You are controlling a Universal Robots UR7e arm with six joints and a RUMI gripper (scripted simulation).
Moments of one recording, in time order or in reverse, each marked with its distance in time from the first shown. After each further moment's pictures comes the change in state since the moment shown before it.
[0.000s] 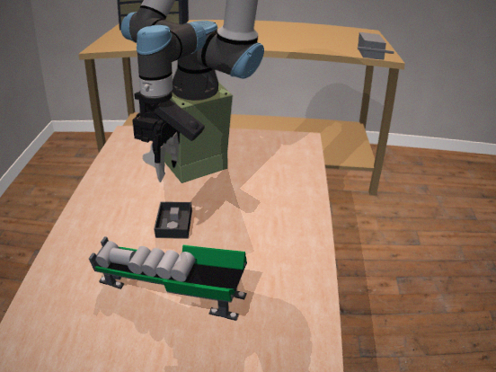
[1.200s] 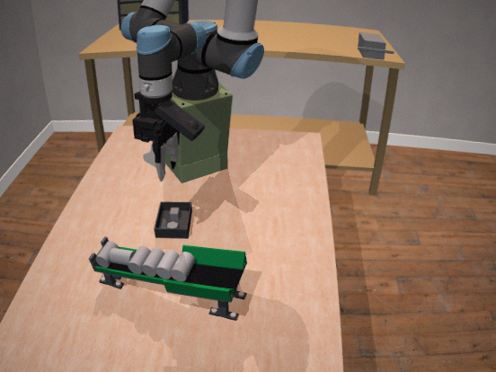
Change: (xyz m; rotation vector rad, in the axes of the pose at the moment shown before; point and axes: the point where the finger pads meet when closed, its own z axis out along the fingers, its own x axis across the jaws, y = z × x) arm 0.000 0.000 0.000 0.000 0.000 0.000
